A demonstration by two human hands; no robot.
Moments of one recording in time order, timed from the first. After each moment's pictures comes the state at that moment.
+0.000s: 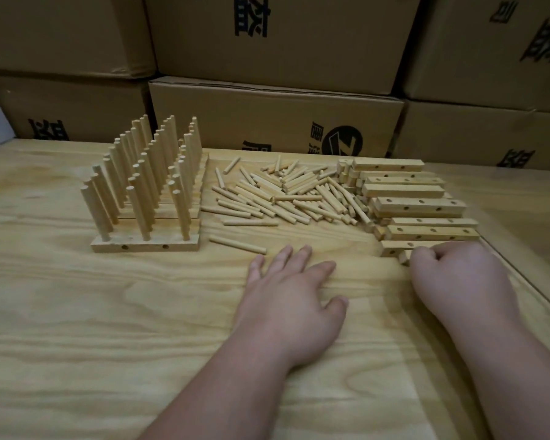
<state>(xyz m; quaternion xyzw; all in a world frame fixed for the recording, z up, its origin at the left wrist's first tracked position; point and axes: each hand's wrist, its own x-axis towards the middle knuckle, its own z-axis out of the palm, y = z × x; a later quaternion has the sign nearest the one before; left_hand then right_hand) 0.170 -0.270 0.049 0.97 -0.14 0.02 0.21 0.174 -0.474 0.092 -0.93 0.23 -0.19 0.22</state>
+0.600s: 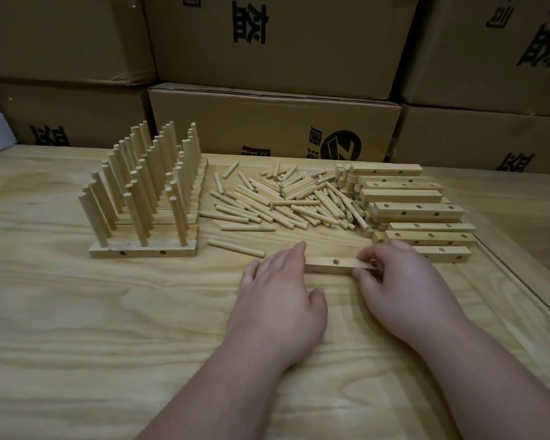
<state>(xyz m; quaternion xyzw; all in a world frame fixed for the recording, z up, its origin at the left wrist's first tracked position) 0.171 -0.268 0.053 0.96 -0.08 0.07 0.27 0.181 -0.446 0.074 -0.97 0.01 -0.15 0.19</state>
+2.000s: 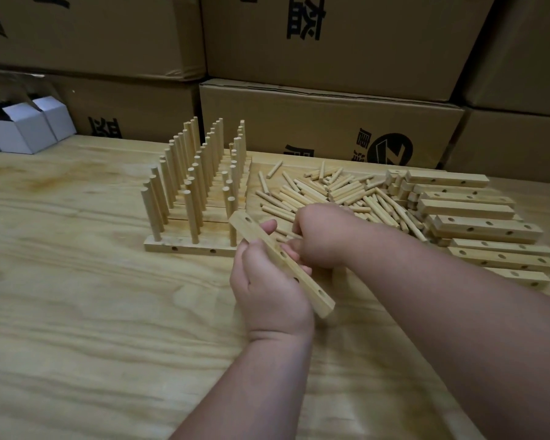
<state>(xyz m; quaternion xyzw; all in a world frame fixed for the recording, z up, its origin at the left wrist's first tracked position) 0.184 -0.246 0.078 0.39 0.21 0.28 0.85 0.283 -0.302 0.110 -0.98 -0.17 0.05 0.01</state>
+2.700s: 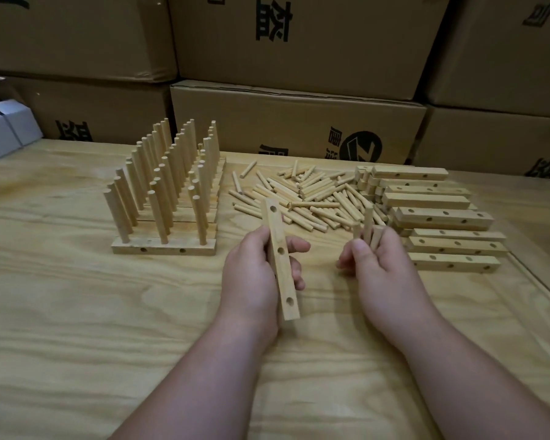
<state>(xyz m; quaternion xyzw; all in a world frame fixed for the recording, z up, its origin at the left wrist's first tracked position) 0.184 -0.247 0.078 0.50 0.06 0.07 0.86 0.196 -0.399 0.068 -0.85 0.00 -0.15 0.51</state>
